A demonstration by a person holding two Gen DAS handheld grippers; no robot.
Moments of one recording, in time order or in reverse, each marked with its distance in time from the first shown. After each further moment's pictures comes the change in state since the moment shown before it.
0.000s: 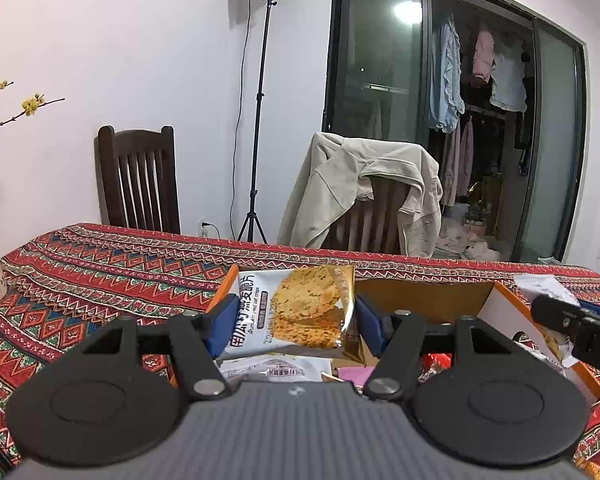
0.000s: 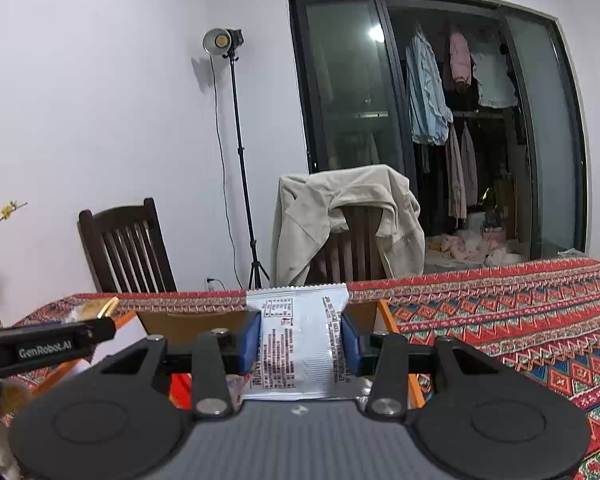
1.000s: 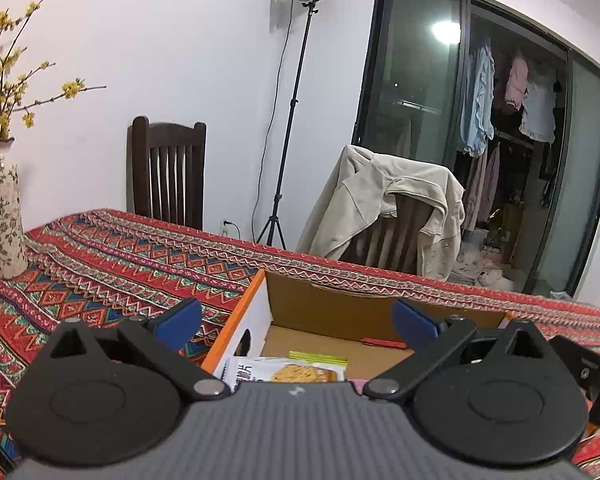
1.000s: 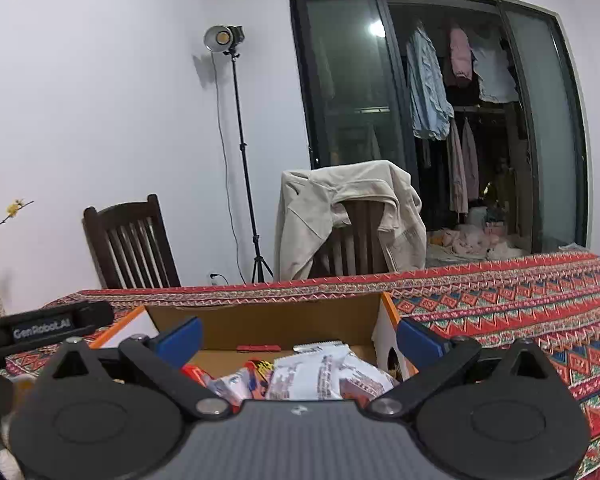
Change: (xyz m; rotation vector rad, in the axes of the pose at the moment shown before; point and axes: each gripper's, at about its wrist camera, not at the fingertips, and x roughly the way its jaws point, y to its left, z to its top) left arm -0.014 0.015 0.010 -0.124 -0.012 0.054; right arm -0.025 0.005 0.002 -0.005 -0.010 0.008
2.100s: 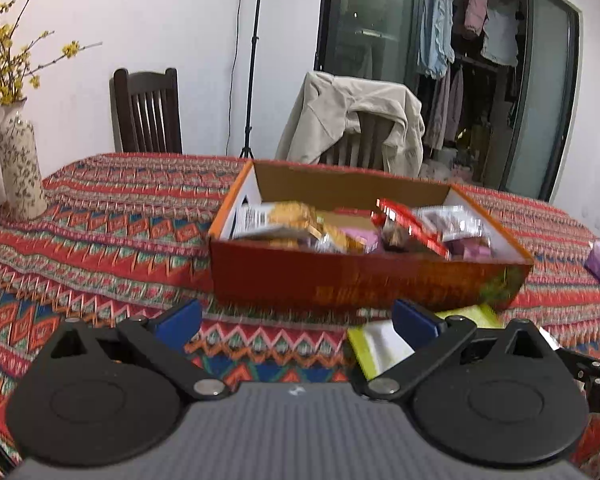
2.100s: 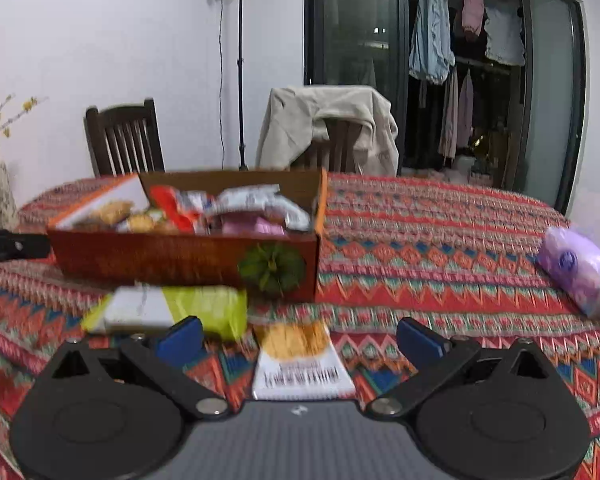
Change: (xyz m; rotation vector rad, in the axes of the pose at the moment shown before) left arm -0.105 0.018 -0.068 0.135 0.217 -0.075; right arm -0.107 -0.049 -0.072 -0.114 0.309 -0.062
